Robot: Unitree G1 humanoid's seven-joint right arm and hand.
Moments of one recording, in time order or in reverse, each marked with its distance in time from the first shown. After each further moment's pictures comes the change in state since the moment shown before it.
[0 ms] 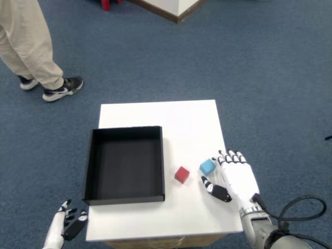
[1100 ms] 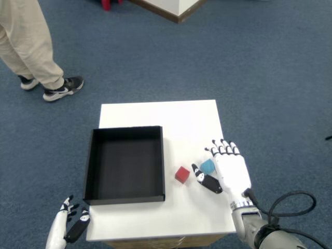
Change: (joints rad) arm -0.042 0.052 -0.008 0.000 0.016 0.011 -0.100
